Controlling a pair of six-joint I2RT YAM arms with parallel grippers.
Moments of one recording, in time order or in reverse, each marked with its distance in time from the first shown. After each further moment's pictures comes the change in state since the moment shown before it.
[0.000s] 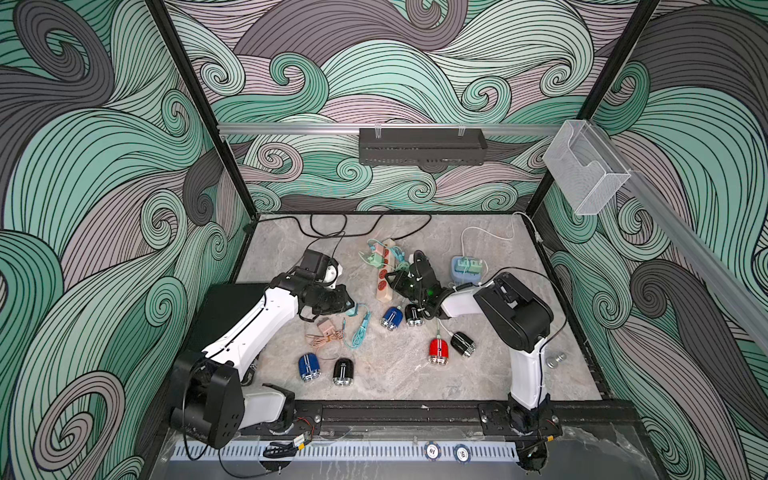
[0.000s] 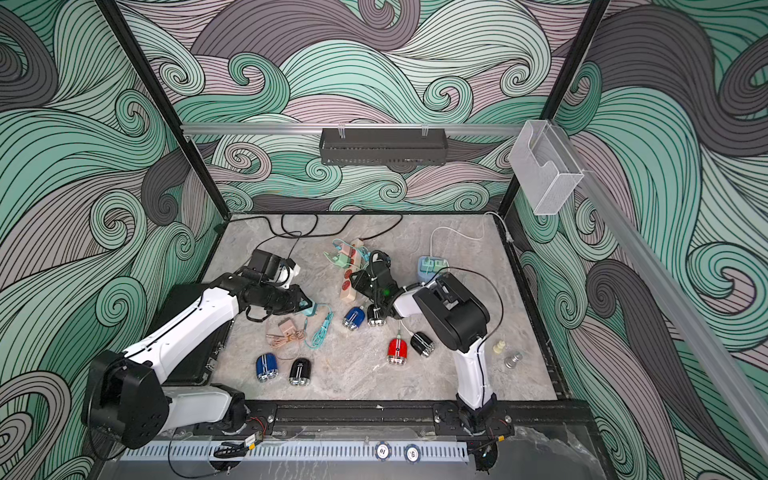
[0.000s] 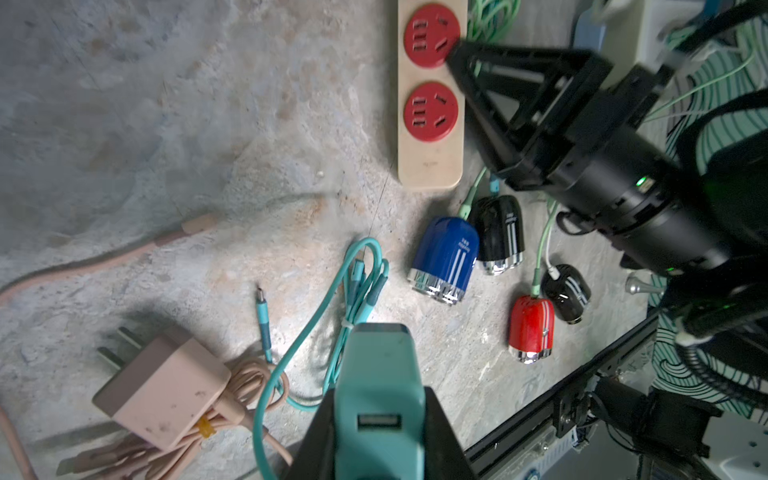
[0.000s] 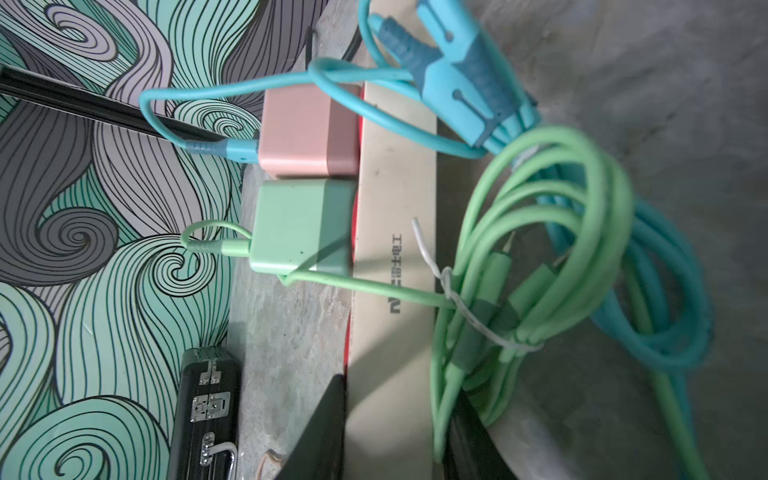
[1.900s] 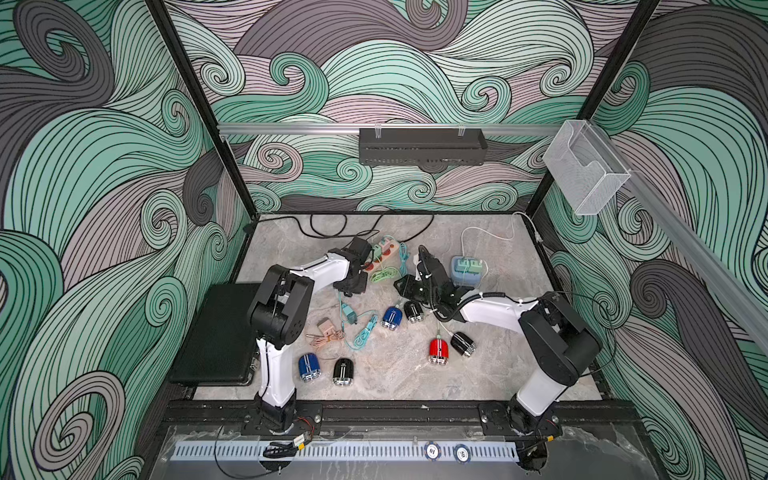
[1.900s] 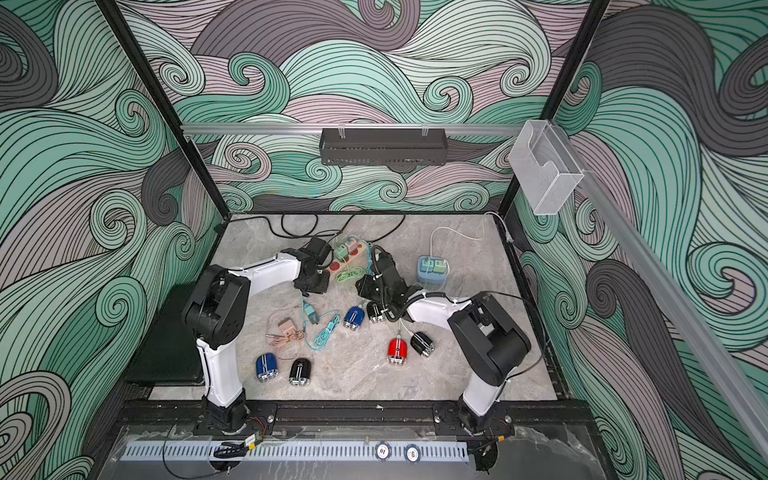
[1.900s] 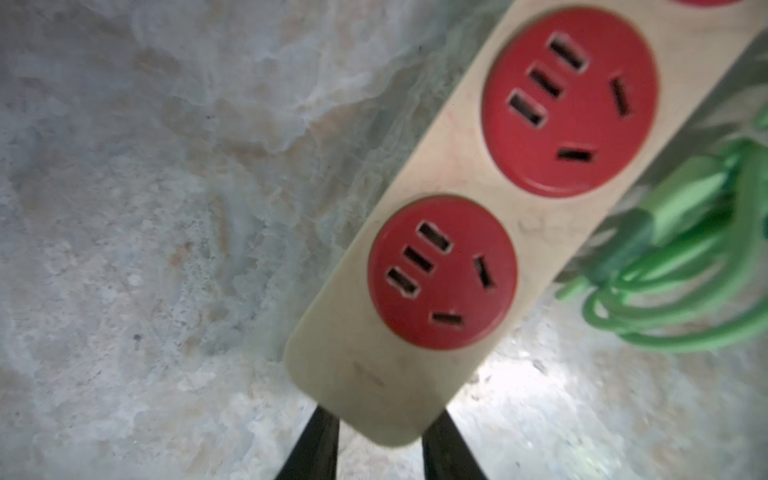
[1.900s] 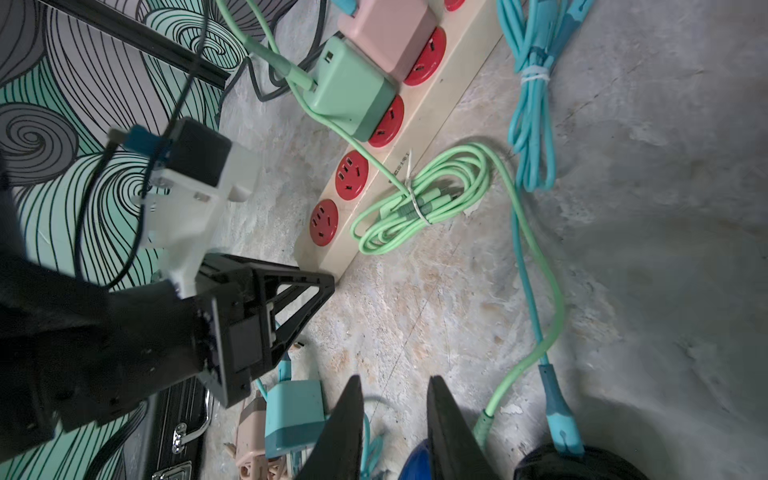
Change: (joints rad) left arm -0.115 0.688 0.411 0.100 -0.569 0.103; right arm 0.021 -0.341 -0.090 -0.401 0.002 -0.189
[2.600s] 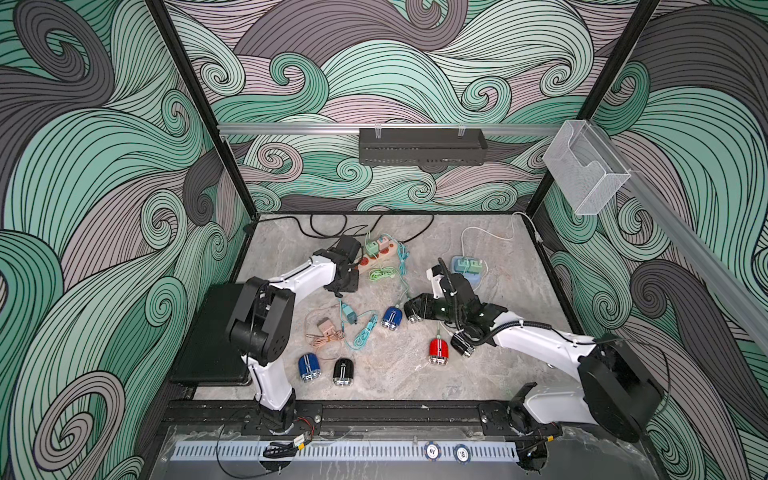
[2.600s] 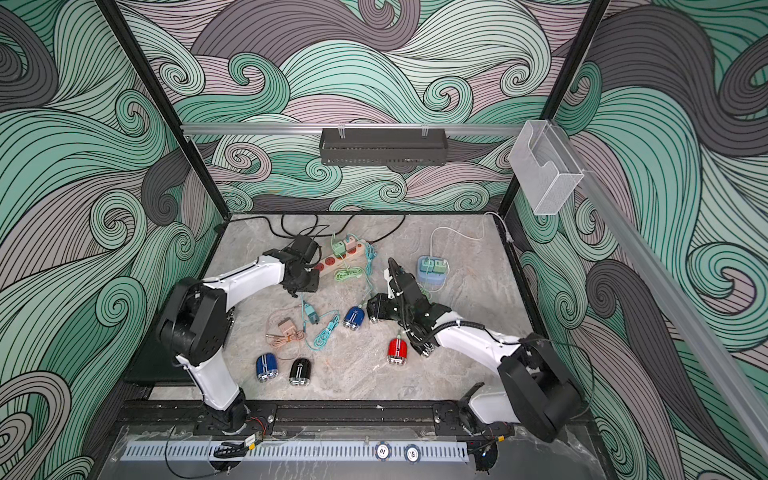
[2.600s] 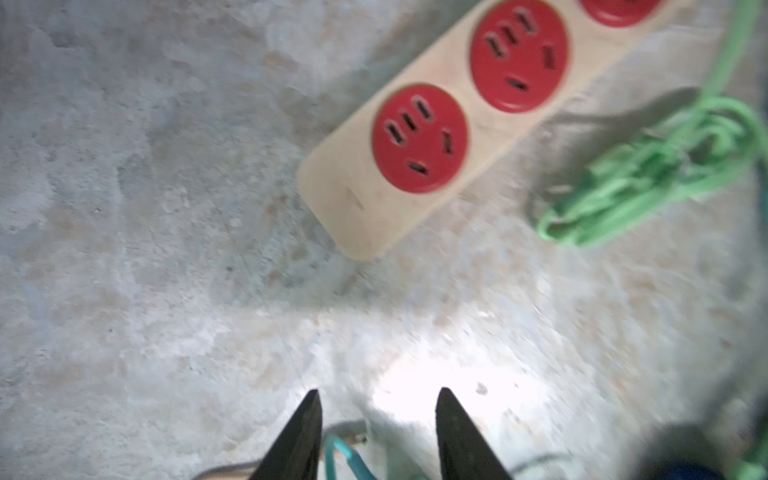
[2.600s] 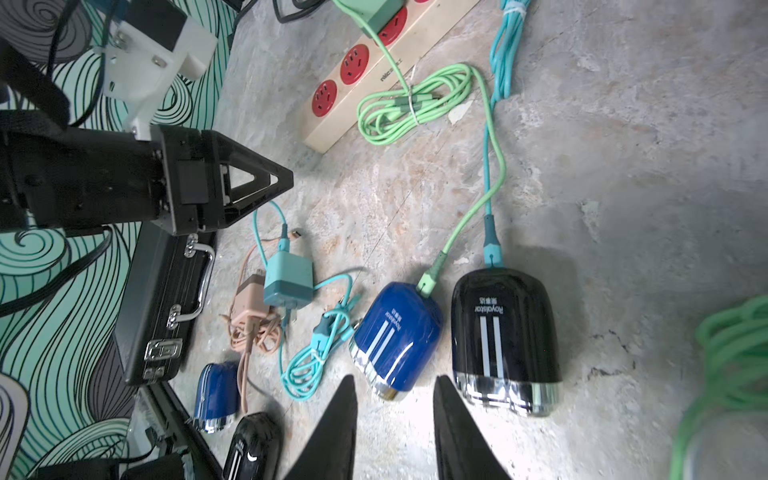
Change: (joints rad) left arm 0.014 -0.242 -0.144 0.008 0.081 -0.058; right arm 0.000 -0.379 -0.235 -0.162 -0.077 -0.160
